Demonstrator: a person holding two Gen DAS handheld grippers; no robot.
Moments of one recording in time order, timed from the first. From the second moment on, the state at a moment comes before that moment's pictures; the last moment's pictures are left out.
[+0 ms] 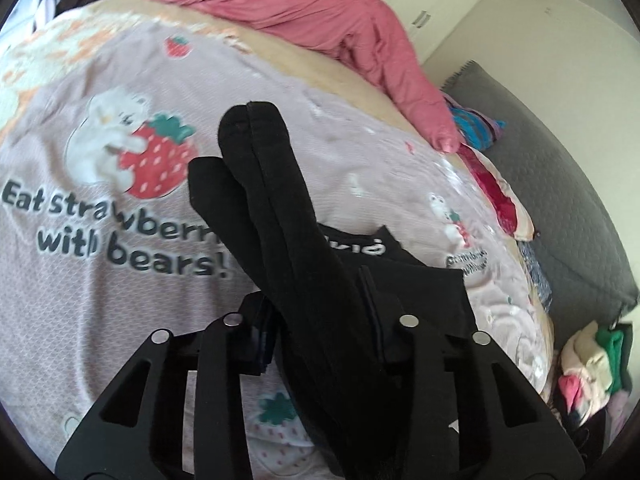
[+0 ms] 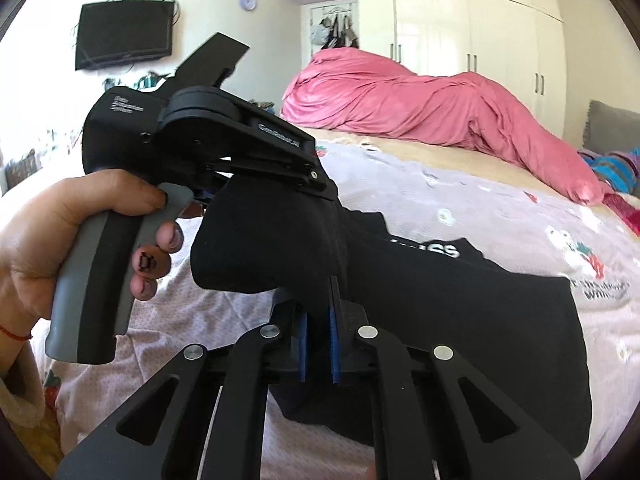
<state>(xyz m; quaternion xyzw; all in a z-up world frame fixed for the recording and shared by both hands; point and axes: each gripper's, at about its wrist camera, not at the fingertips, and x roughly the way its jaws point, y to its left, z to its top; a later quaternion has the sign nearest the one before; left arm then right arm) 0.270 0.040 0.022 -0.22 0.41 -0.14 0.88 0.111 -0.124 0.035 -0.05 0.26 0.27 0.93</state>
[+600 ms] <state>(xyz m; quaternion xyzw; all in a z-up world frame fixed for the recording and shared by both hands) 0.281 -0.083 0.045 -0.16 0.41 -0.20 0.87 0.094 -0.227 0.033 0.11 0.28 0.21 0.93</state>
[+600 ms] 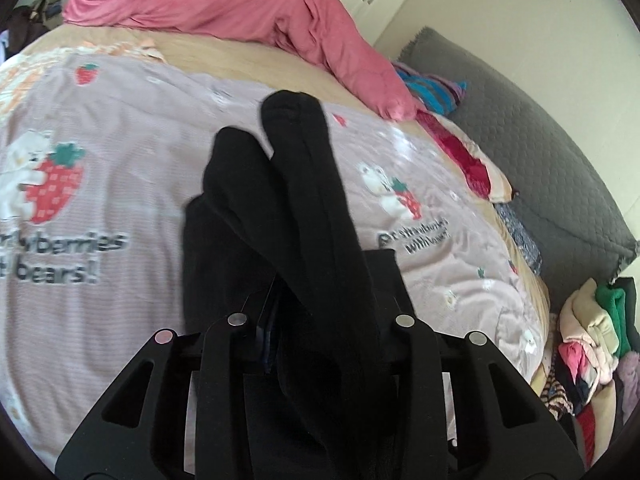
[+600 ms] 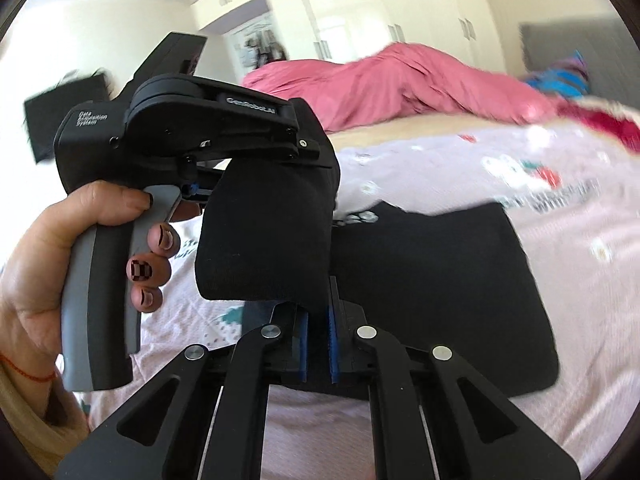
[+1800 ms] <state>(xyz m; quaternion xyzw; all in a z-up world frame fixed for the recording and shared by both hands) 0.258 -0.070 -0.021 -0.12 0.47 -0.18 0.86 0.127 -0.340 0.001 0.31 0.42 0.22 0.82</state>
